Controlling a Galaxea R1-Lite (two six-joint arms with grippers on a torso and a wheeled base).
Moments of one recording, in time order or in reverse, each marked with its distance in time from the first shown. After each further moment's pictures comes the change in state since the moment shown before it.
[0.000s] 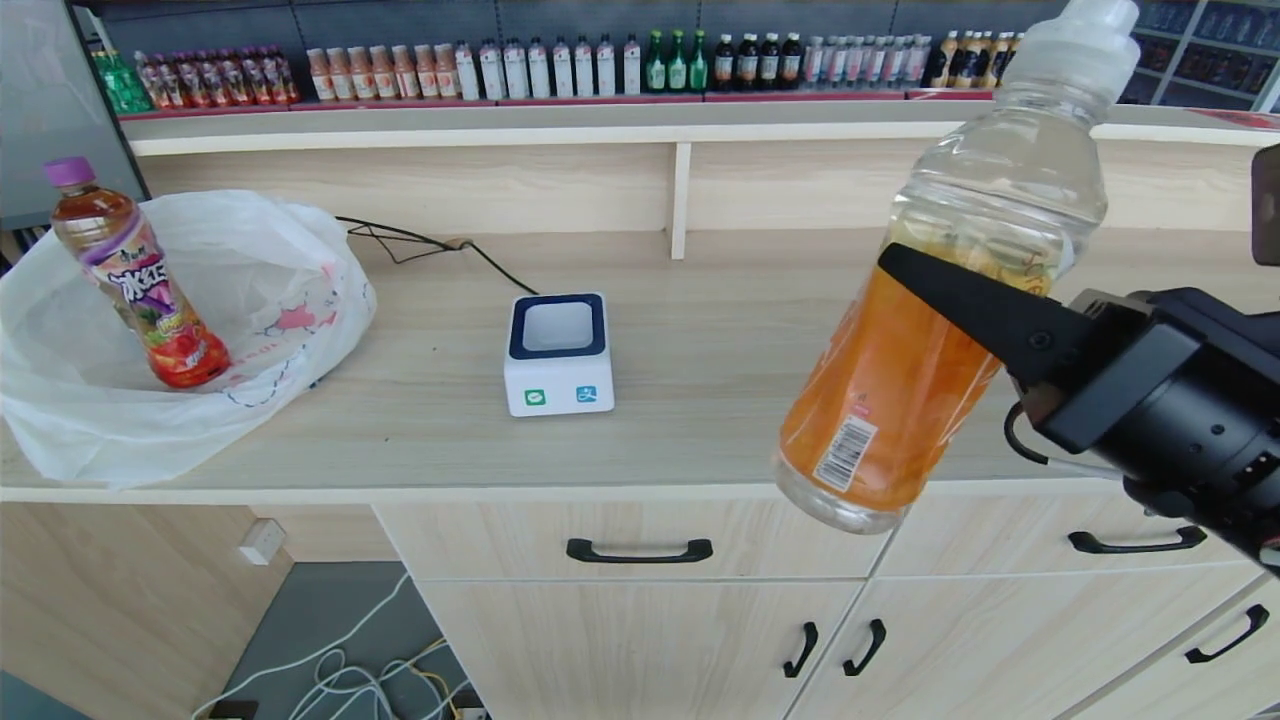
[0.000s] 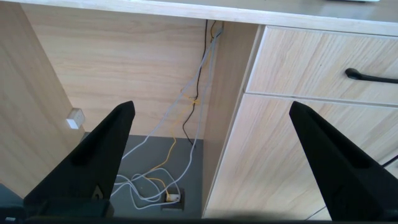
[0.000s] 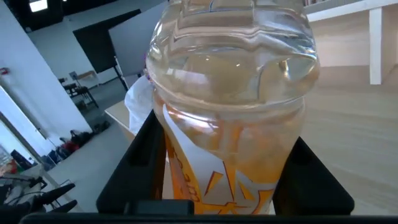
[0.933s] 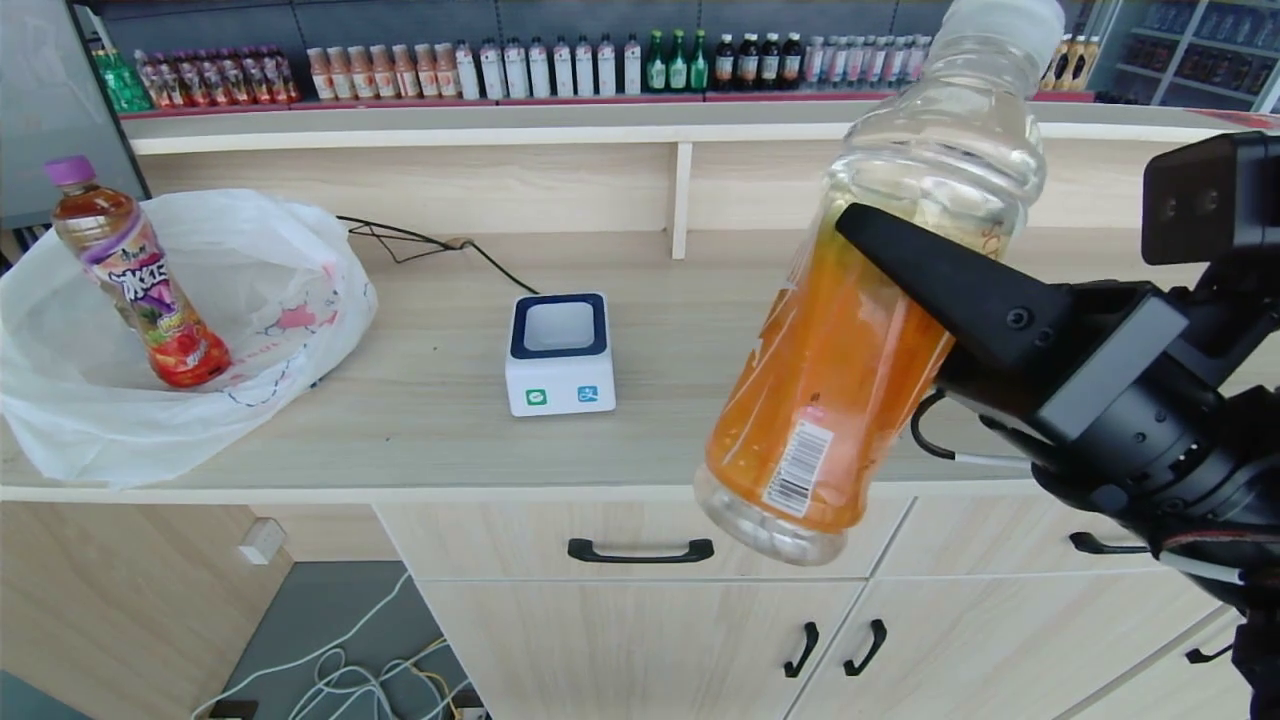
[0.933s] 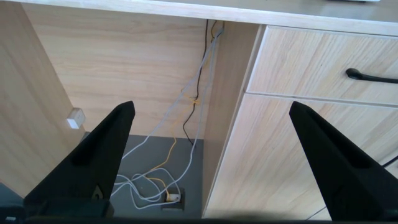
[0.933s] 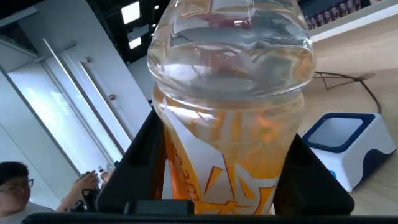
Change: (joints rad) left arm 0.000 0.000 0.000 0.000 0.000 0.000; right arm 0.058 0.154 -0.032 -0.287 0.129 0.311
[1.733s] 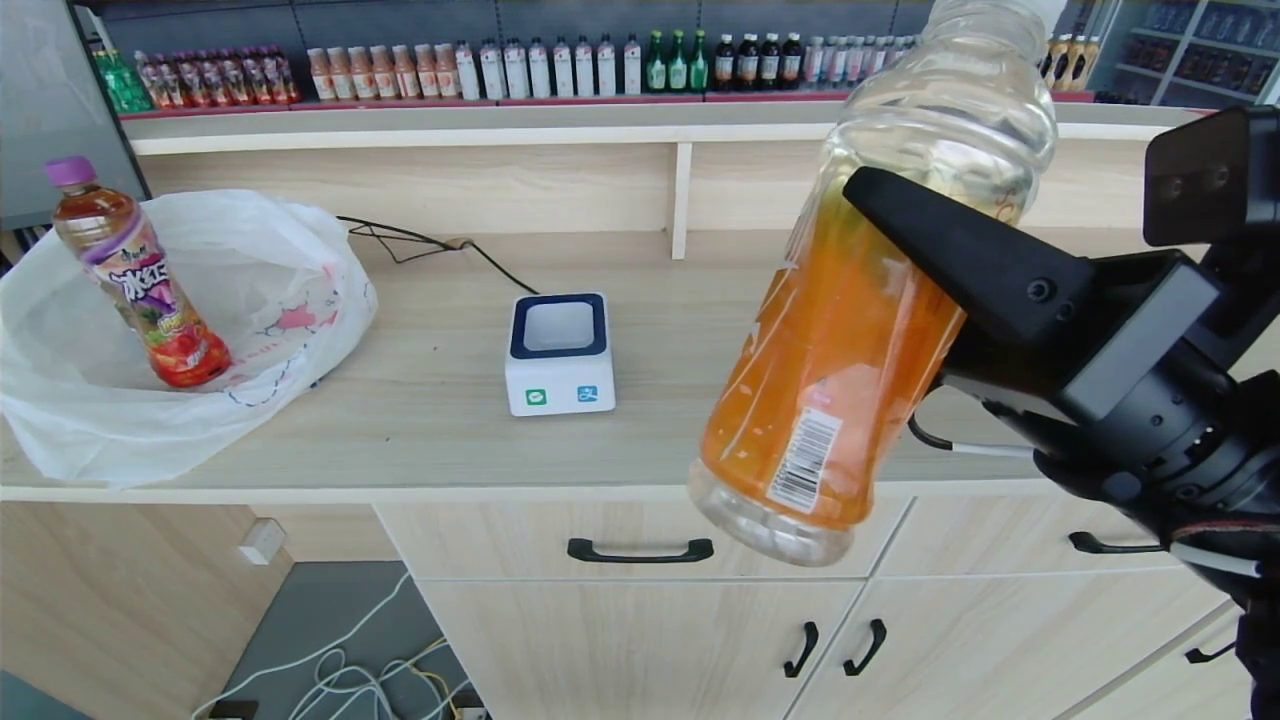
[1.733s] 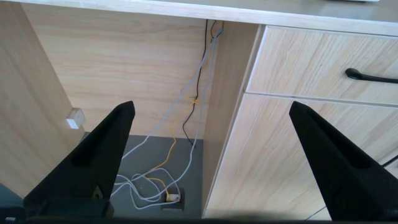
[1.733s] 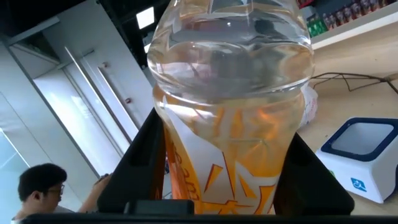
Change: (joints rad) left arm 0.000 0.000 0.000 0.000 0.000 0.000; right arm 0.020 -0.003 -0.031 0.002 0.003 0.045
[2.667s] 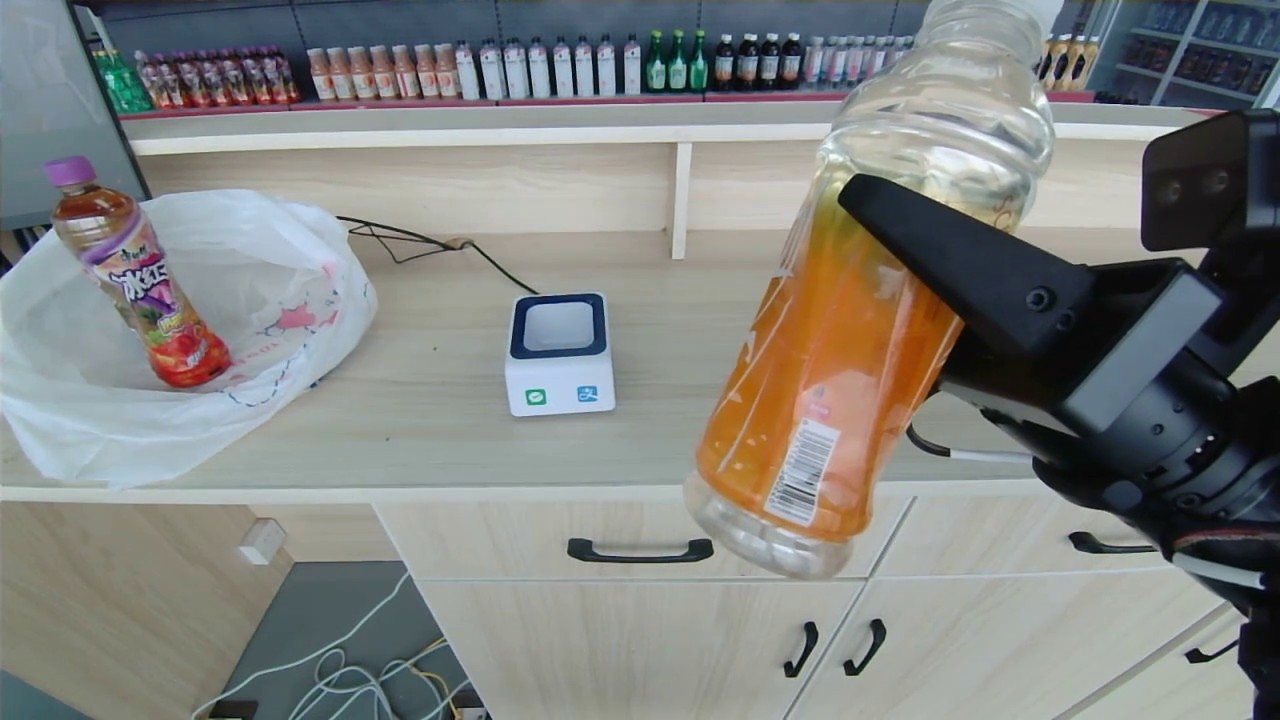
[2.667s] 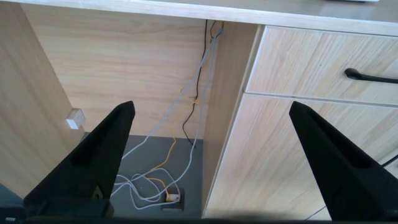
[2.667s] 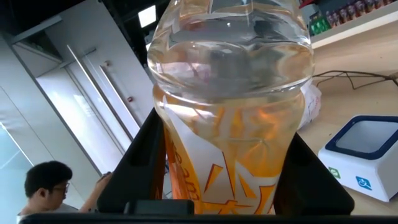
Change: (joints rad) left arm 0.000 0.000 0.000 0.000 0.000 0.000; right arm 0.011 -0.001 0.004 0.000 0.001 -0.003
